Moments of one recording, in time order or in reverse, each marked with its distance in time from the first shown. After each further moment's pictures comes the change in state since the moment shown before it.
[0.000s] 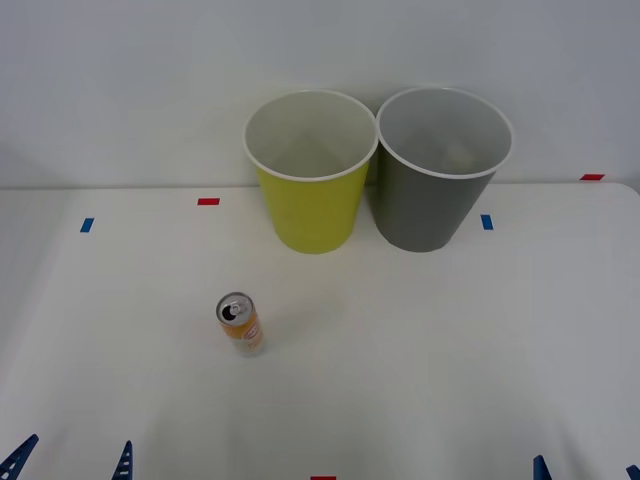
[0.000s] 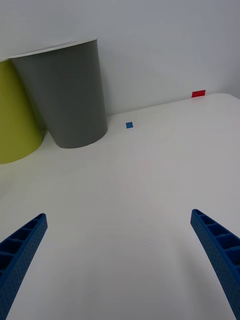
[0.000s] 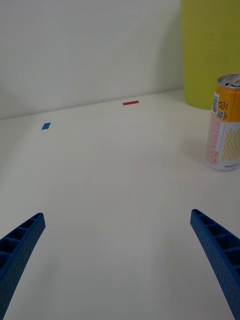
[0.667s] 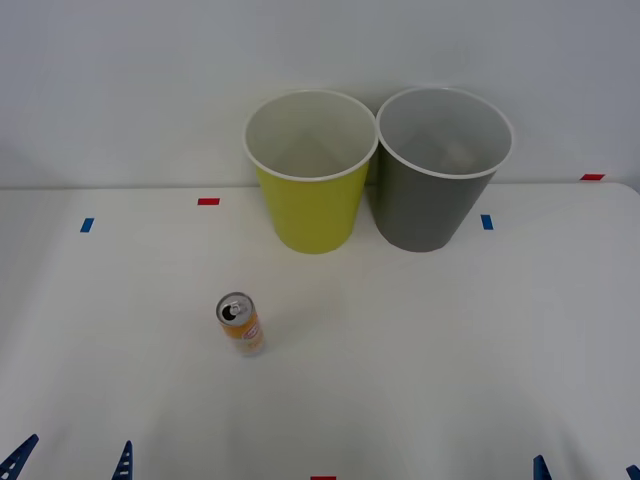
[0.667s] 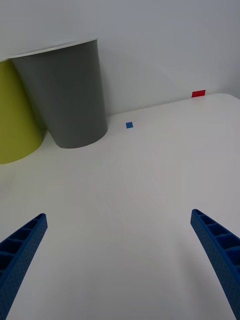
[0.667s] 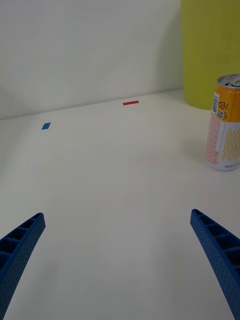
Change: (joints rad) right arm 0.000 0.000 0.000 0.000 0.000 0.000 0.000; left arm 0.000 0.000 0.000 0.000 0.000 0.000 0.000
